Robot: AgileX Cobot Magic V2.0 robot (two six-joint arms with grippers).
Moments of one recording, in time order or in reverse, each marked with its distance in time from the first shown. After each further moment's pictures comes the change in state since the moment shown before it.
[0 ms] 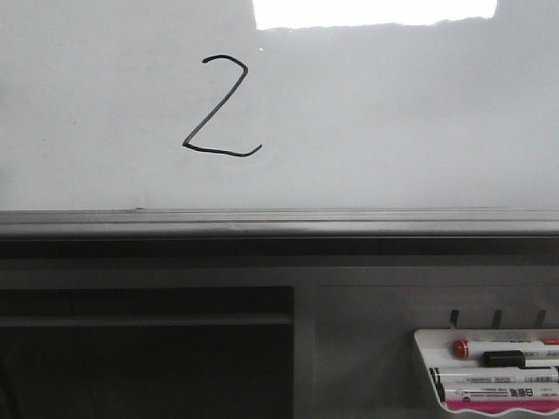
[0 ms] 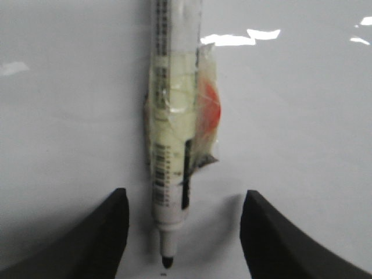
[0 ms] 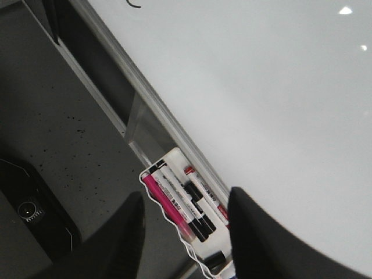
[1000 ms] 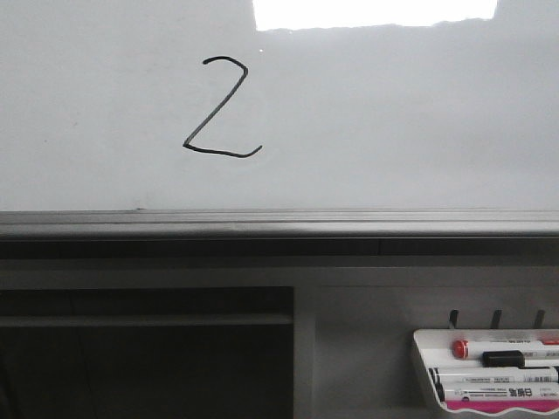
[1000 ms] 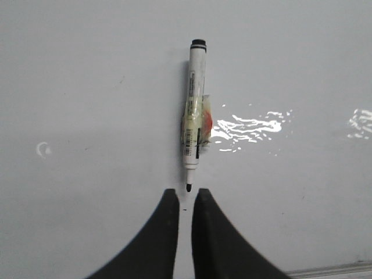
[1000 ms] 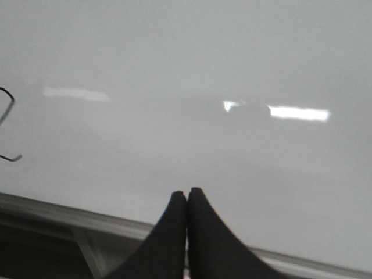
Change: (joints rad) left arm 0.037 -0.715 0.199 0.391 0.195 -0.417; right arm -0.002 -0.539 0.664 -0.451 -0.727 0.941
